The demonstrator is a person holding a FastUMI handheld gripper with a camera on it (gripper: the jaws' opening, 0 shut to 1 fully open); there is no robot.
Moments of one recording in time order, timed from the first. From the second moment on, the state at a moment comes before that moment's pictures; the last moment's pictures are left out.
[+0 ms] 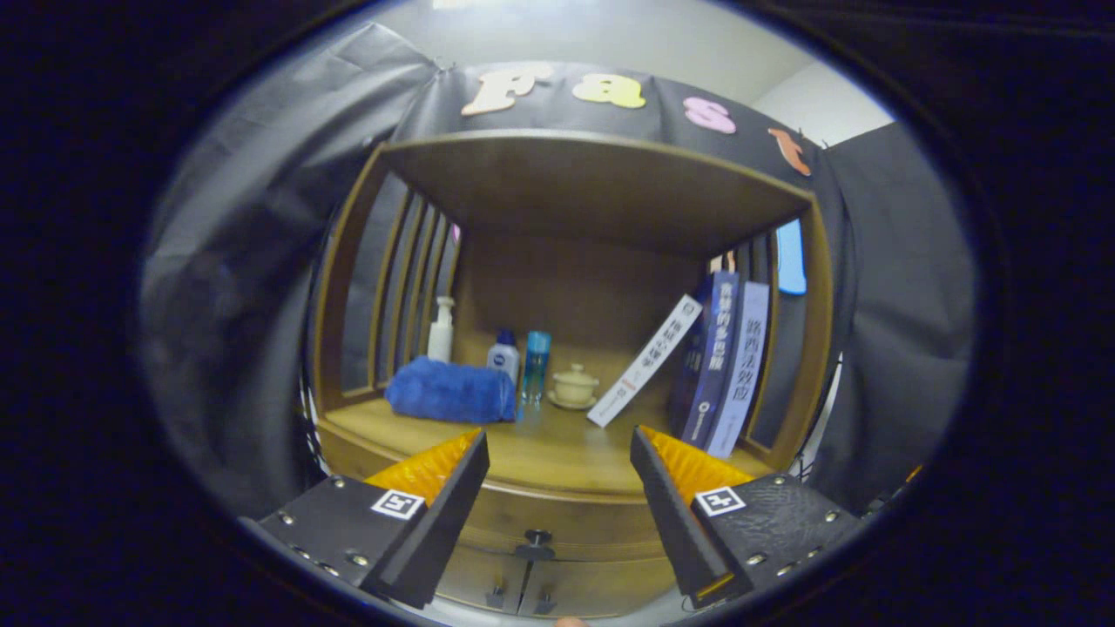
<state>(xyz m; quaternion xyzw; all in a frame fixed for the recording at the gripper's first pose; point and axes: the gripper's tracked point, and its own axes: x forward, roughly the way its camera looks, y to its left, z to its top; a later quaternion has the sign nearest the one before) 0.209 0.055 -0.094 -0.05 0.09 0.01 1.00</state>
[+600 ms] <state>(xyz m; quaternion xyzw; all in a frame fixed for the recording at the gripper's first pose) 0.122 -0.026 -0.020 0.00 0.06 0.00 1.00</state>
